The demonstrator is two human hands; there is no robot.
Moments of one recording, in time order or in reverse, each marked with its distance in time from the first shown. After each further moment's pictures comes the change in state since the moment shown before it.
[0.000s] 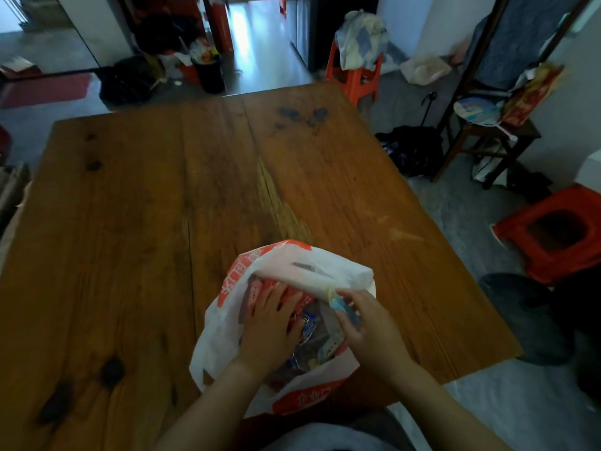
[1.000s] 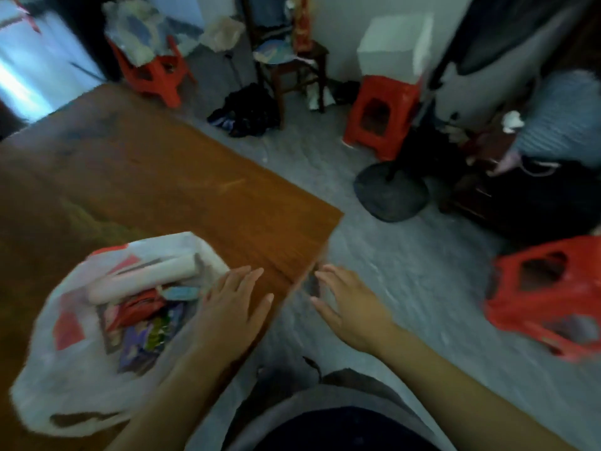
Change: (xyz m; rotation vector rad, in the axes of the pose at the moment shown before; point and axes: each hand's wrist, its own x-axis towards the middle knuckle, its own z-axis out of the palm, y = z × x) left_hand -0.037 0.161 -0.009 0.054 -0.350 0.424; right_hand -0.197 0.061 -0.079 -0.159 0.137 0.406
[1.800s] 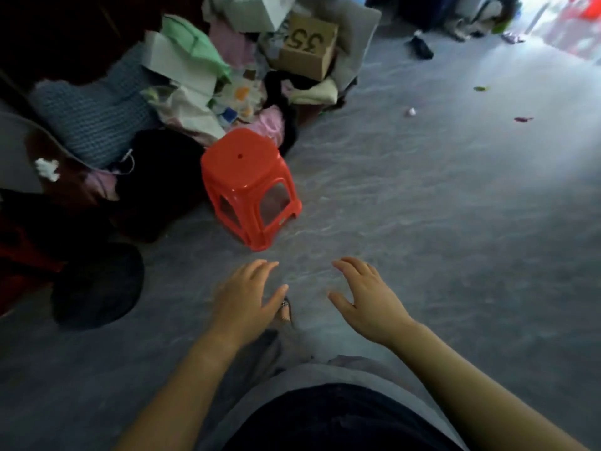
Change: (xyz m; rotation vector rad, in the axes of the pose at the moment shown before) left_hand -0.035 0.519 0.216 0.181 -0.511 1.241; right_hand -0.423 0.259 -0.070 0.321 0.728 1.136
